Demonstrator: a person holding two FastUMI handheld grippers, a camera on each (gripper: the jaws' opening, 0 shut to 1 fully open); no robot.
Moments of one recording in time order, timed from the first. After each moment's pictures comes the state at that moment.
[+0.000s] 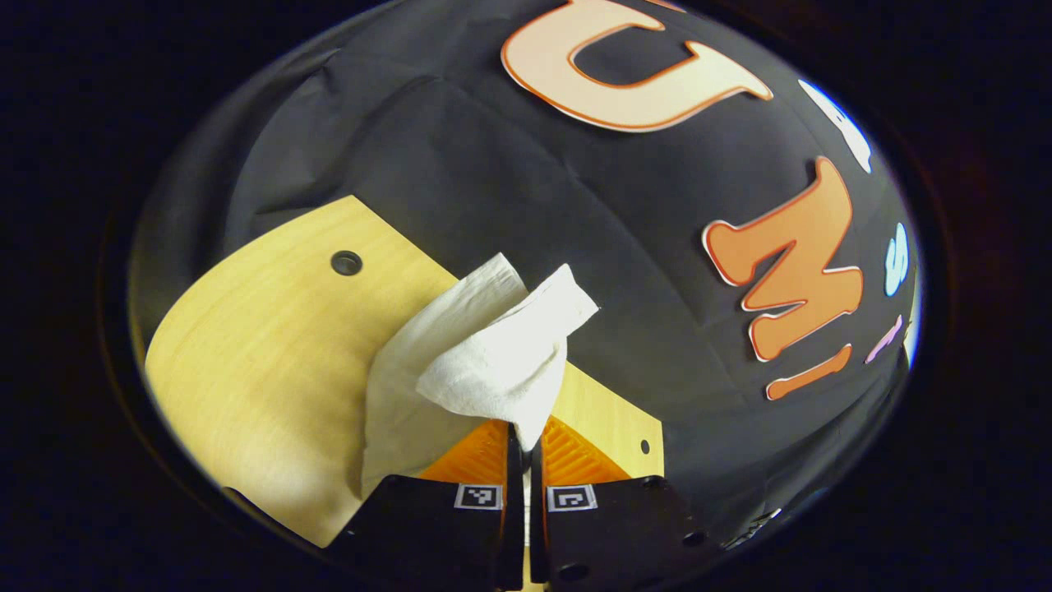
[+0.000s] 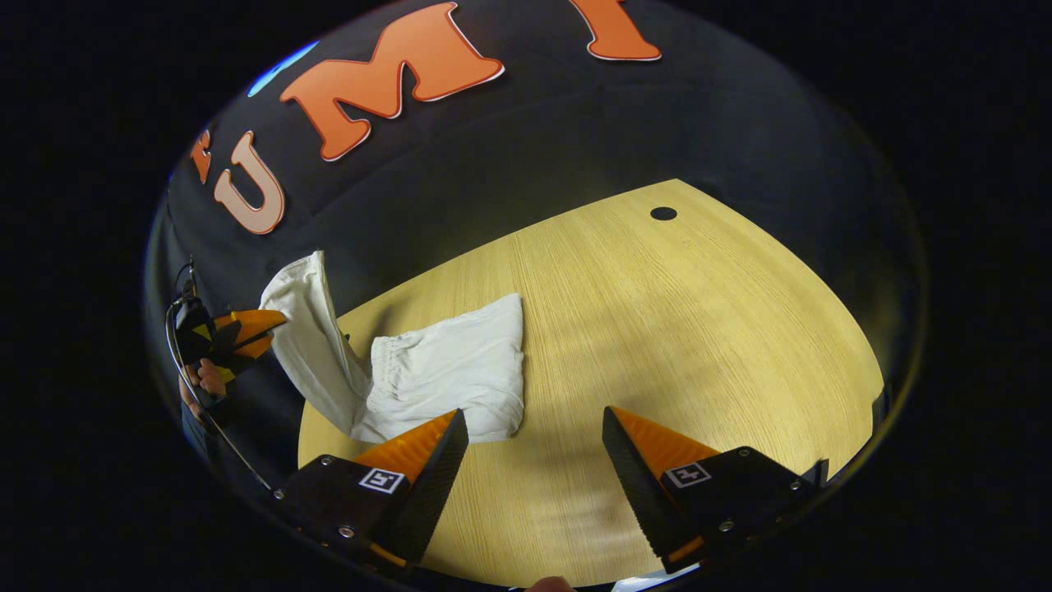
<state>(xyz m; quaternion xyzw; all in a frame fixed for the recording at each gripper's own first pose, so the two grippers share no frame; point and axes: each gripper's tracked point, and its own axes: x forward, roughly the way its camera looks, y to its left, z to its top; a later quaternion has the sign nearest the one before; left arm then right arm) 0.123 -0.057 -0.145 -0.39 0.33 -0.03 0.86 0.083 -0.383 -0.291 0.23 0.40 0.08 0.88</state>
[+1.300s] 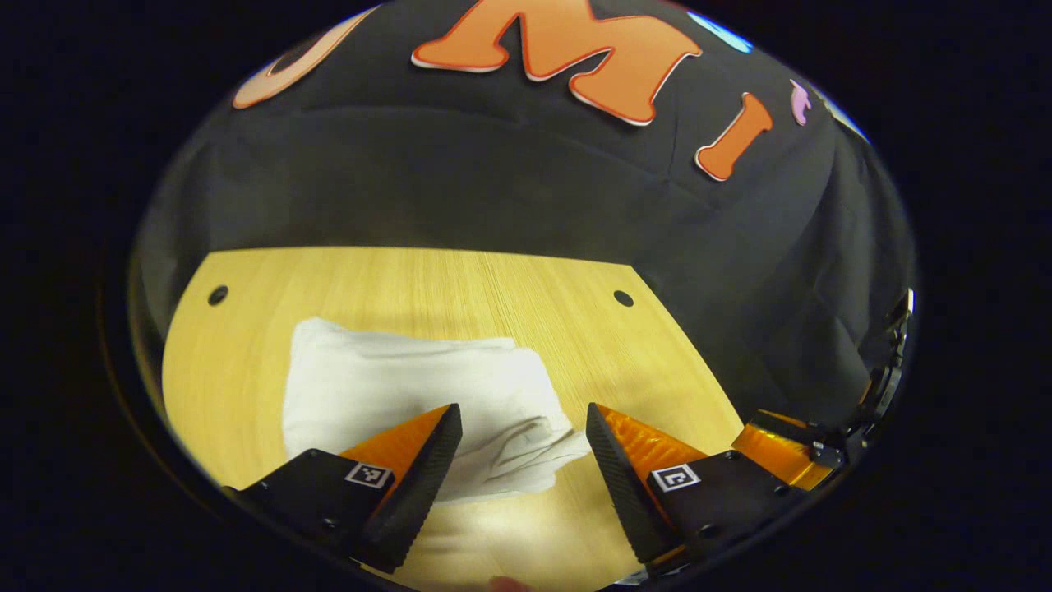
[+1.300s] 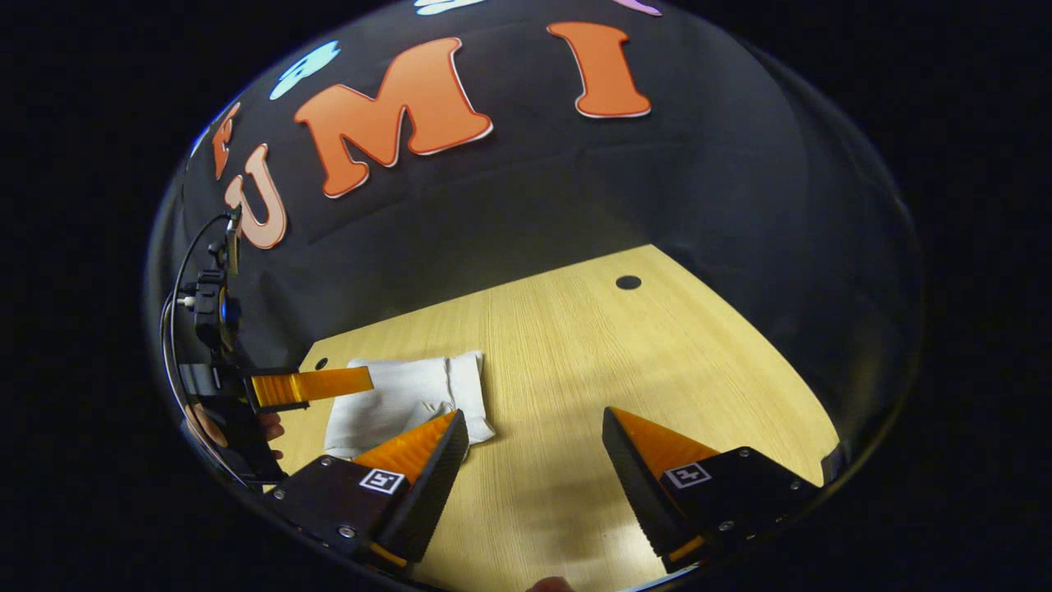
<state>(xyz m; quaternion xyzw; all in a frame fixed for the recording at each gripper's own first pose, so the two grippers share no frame) 0.041 -0.315 -0.190 -0.10 0.36 -0.20 0.91 0.104 -0.452 -0.248 0.16 0.29 0.05 0.94</state>
